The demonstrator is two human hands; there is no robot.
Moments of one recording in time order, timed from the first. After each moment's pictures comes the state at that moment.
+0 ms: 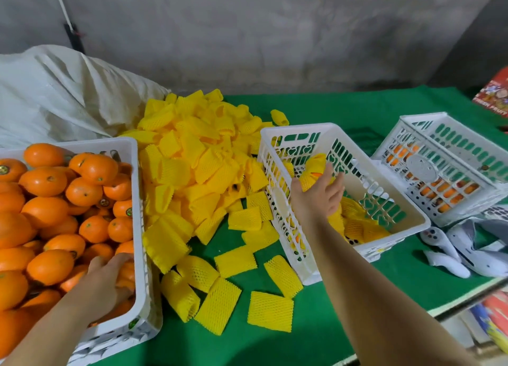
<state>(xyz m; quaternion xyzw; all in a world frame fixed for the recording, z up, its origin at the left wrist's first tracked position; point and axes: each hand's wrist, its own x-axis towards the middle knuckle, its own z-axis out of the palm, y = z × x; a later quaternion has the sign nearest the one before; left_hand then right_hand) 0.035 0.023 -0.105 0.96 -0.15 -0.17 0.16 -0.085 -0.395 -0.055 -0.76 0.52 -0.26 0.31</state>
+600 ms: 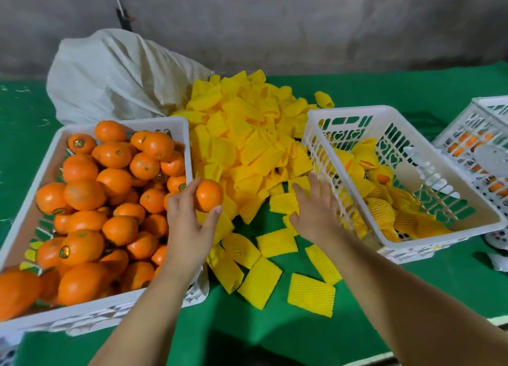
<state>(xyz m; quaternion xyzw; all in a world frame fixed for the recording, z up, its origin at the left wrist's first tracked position) 0.002 -0.041 -0.066 0.85 -0.19 0.01 0.49 -0.074 -0.333 -0.110 -0.97 0.24 0.04 0.07</state>
